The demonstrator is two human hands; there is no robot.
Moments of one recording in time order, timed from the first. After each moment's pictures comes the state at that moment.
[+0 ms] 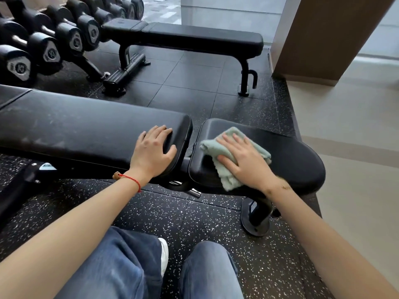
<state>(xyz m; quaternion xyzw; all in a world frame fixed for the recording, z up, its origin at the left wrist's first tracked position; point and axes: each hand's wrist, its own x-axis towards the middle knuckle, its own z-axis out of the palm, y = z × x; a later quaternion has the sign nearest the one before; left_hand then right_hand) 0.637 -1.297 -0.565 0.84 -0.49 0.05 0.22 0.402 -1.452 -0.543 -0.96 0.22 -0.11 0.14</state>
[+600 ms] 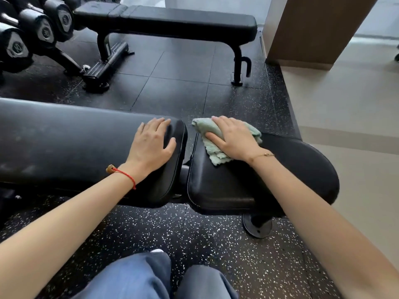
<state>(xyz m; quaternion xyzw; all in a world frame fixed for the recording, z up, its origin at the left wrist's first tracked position) 0.673 -1.356 -0.554 0.83 -0.53 0.04 0.19 0.489 -1.521 -0.539 -0.95 0.29 -0.07 0.08</state>
